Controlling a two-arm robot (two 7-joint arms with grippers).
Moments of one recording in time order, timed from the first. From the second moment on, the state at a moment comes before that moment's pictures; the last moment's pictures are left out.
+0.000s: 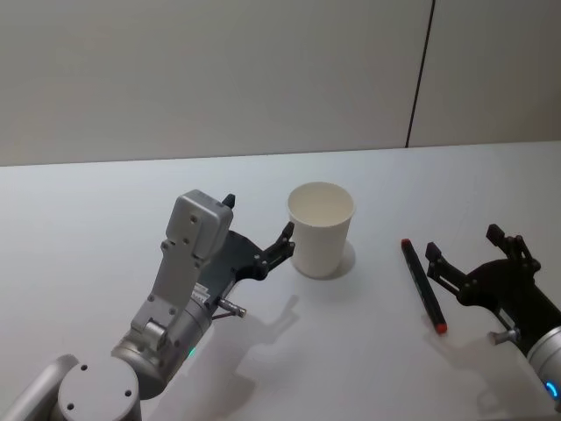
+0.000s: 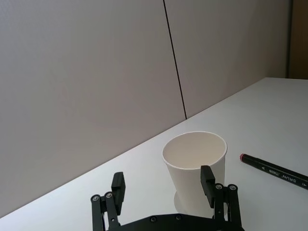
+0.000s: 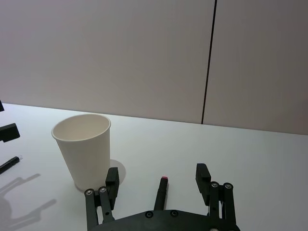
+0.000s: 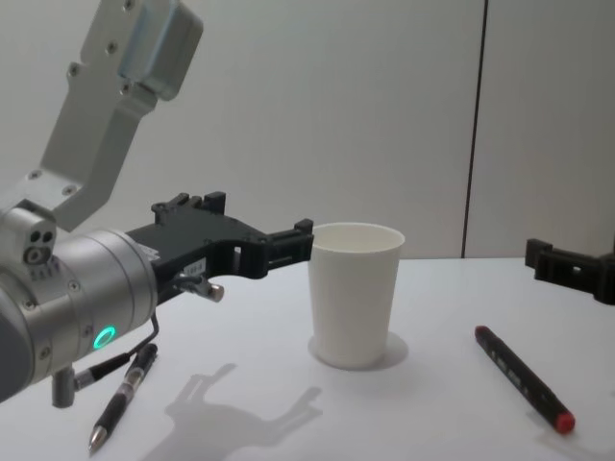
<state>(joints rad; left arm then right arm) -0.24 0.38 0.45 -1.63 -0.20 0.01 -0.01 -0.01 0.34 -0.23 -1.77 0.29 0.03 0.07</state>
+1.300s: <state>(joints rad) -0.24 0.38 0.45 -1.63 -0.20 0.01 -0.01 -0.02 0.34 -0.22 -1.77 0.29 0.03 0.07</state>
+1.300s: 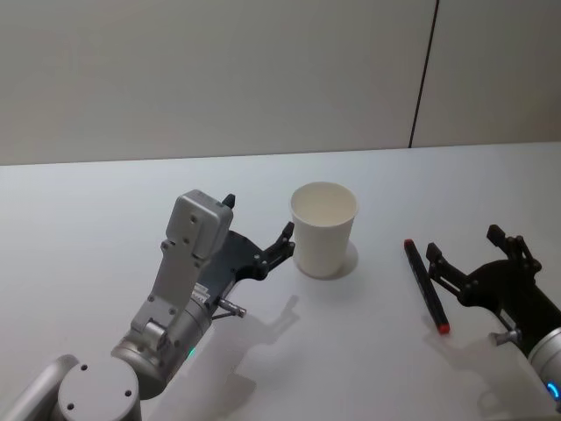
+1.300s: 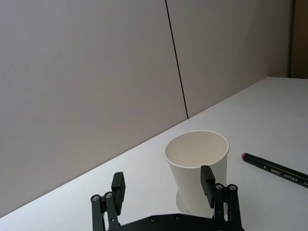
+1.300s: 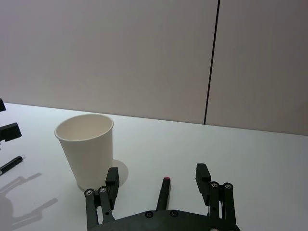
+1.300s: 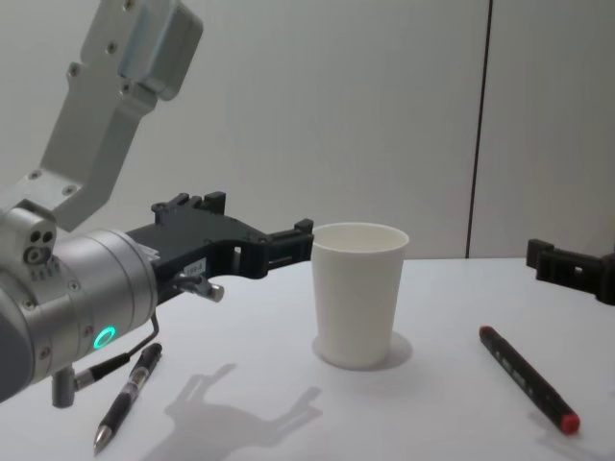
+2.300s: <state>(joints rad) -0.24 0.38 0.45 -1.63 -0.20 0.01 -0.01 -0.02 0.36 -0.19 -1.82 0.40 0.16 0.10</state>
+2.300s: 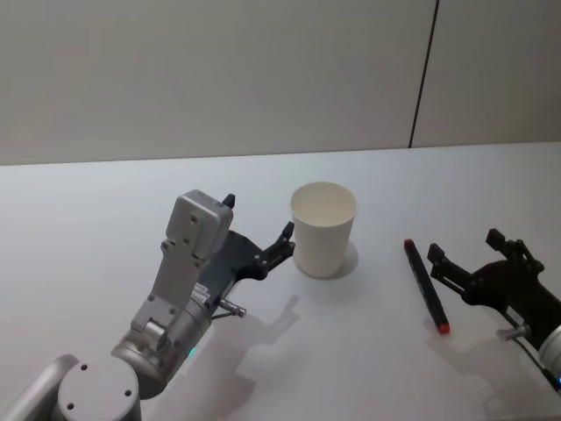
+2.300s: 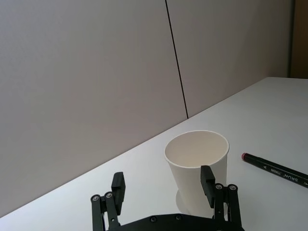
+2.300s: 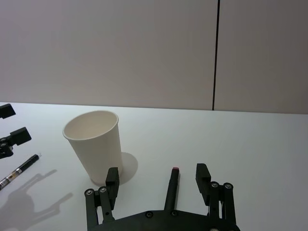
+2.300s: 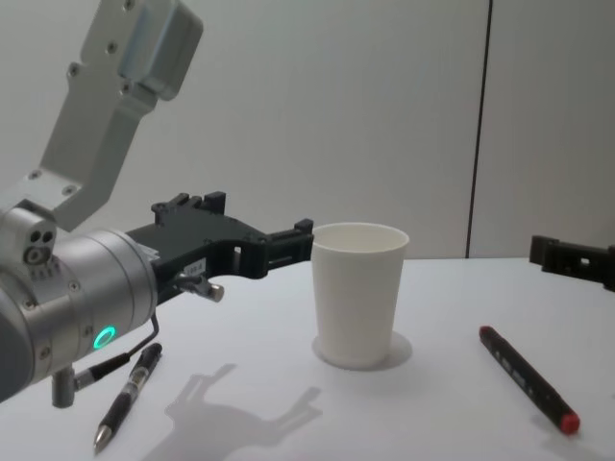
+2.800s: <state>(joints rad) -0.24 0.38 0.45 -1.63 -0.20 0.01 -0.01 0.06 0.36 -0.18 -1.82 0.42 0.35 0.12</state>
